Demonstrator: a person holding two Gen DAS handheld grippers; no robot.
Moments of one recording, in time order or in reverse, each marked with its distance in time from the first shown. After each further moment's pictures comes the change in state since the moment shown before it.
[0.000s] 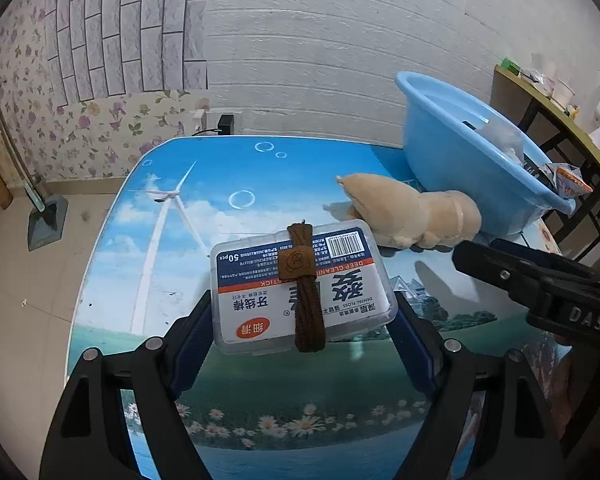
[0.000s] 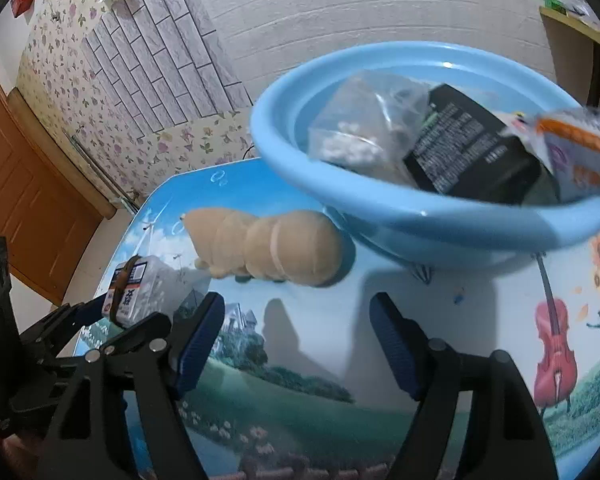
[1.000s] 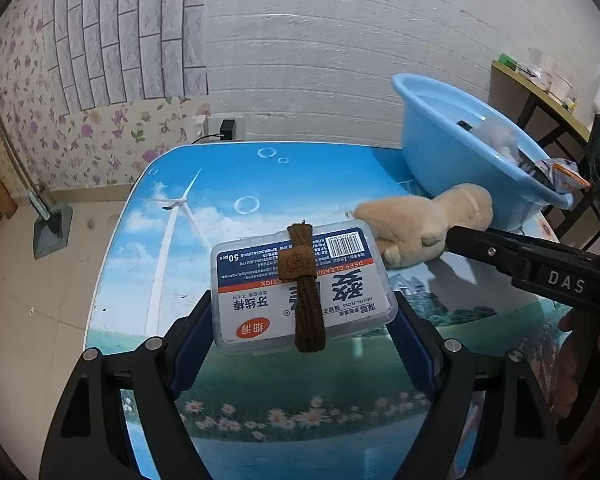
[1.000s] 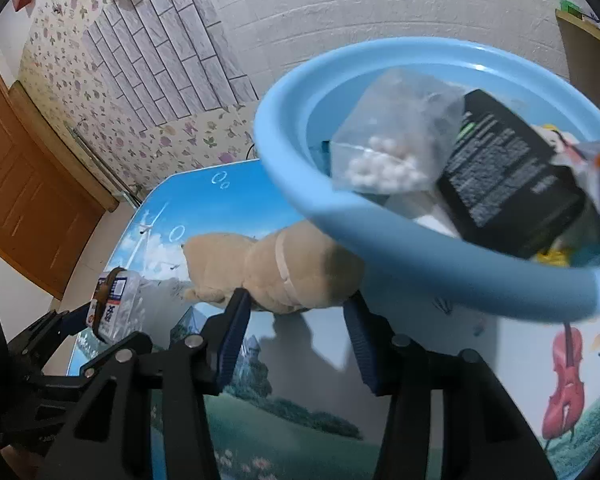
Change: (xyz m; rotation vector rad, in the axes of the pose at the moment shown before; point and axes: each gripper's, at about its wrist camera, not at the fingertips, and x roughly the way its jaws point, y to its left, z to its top) left arm -0.010 -0.005 0.001 0.032 -0.006 0.016; right arm 0.015 0.000 0.016 -0.009 0.025 0.032
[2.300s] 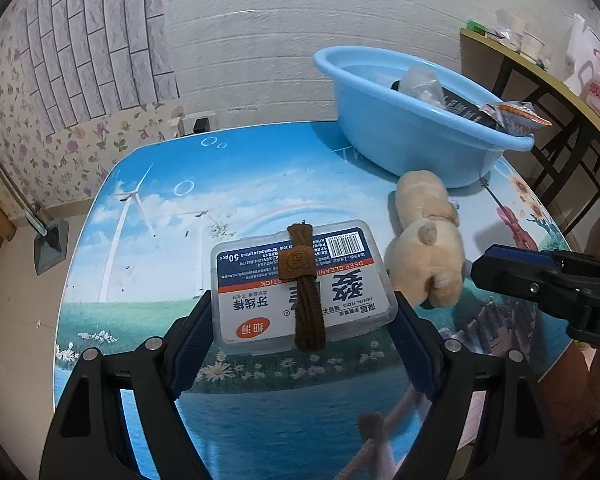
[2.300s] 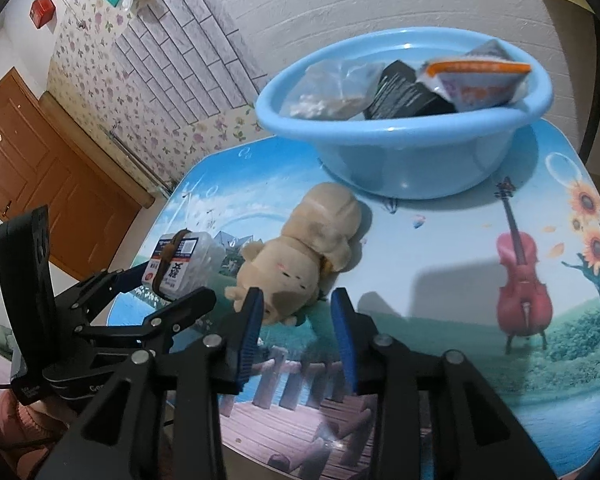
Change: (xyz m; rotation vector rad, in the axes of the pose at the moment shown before) left arm -0.009 -0.056 -0.021 0.092 0.037 0.003; right arm -0.077 -0.046 -0.059 0.022 0.025 0.138
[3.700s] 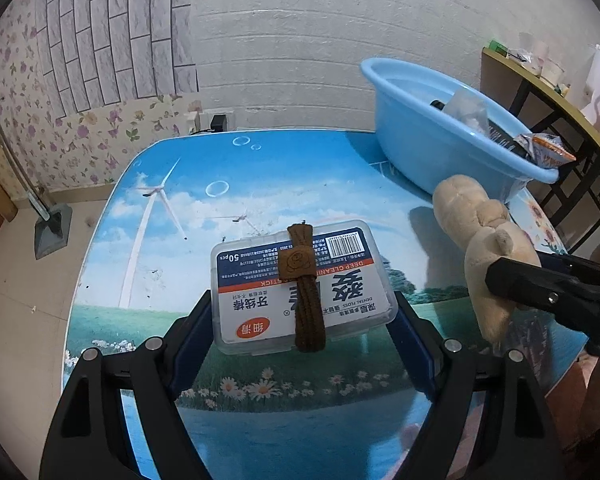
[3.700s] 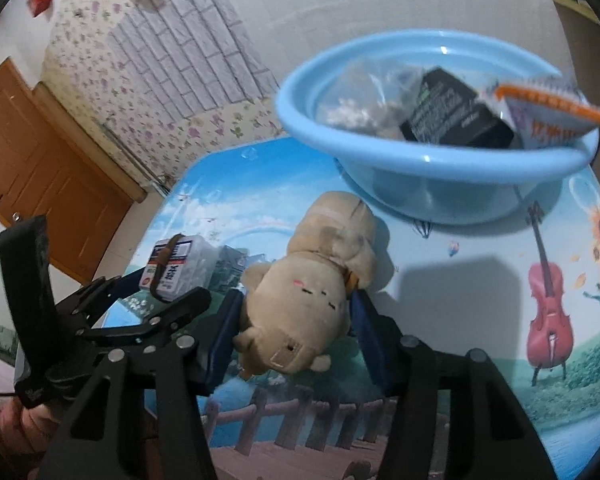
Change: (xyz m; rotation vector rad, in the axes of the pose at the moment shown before) left arm 0.002 0.029 0.009 -0.068 -0.012 0.001; right arm 0.015 0.024 0.016 -0.037 -0.008 -0.016
